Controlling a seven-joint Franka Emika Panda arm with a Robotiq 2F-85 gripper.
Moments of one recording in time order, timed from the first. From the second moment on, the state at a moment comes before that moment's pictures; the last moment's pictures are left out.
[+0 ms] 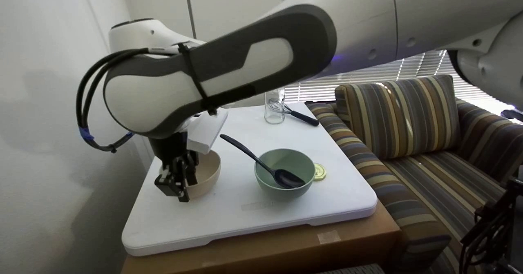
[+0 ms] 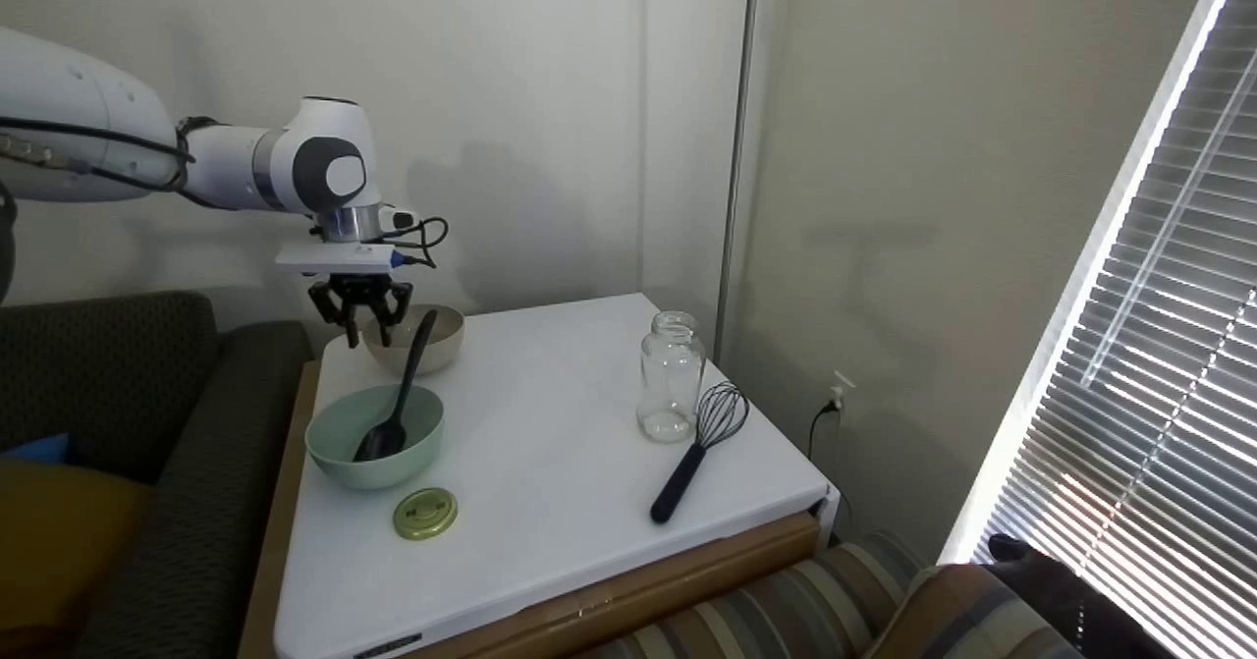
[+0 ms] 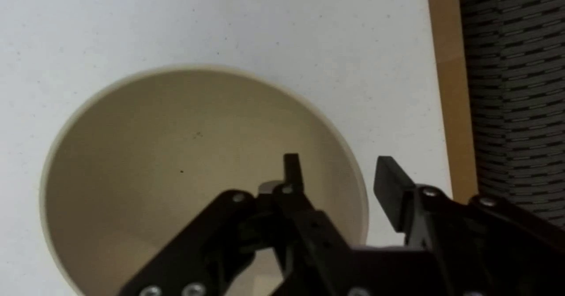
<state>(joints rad) 0.45 1.48 0.11 -0.44 -0.11 1.89 -0.22</state>
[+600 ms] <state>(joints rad) 0.48 1.45 0.11 -0.38 -0.12 1.88 -0.30</state>
